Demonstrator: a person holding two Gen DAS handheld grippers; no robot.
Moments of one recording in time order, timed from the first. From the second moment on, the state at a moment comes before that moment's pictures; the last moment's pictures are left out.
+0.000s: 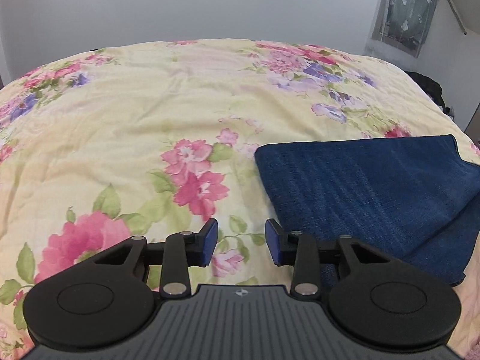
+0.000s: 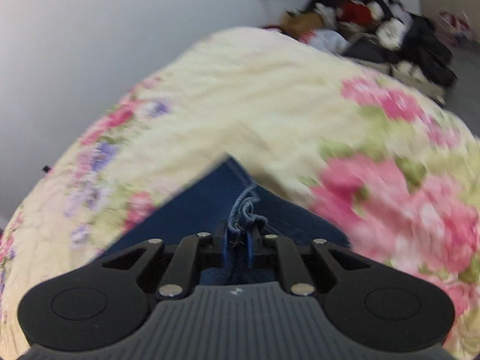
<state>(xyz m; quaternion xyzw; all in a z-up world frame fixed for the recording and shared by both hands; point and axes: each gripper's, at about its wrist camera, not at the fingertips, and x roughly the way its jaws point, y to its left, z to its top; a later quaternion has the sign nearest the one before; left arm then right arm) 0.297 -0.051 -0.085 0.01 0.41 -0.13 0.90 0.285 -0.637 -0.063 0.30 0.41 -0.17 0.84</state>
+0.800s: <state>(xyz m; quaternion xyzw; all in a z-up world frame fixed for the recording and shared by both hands) 0.323 -0.130 -0.139 0.06 0.46 -0.13 0.88 0.332 -0.600 0.029 0.24 0.30 -0.03 0.92</state>
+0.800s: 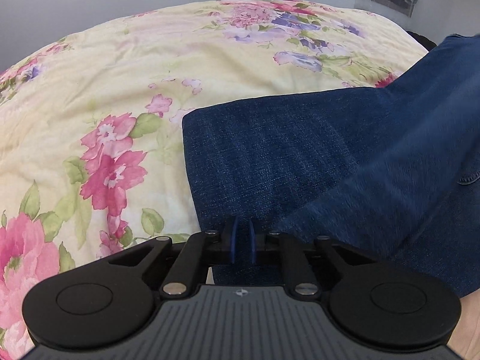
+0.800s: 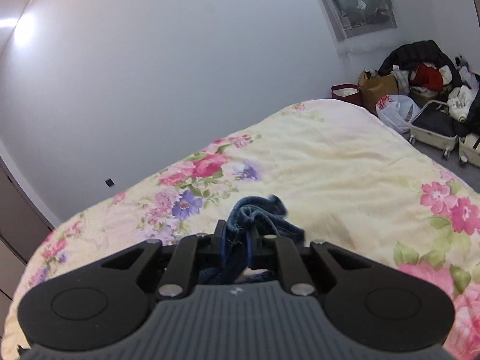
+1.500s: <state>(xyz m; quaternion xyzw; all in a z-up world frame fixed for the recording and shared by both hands) 0.296 -0.117 -0.125 0.07 0.48 -0.16 0.86 0.293 -0.624 -0.109 0.18 0.43 -0.17 0.87</state>
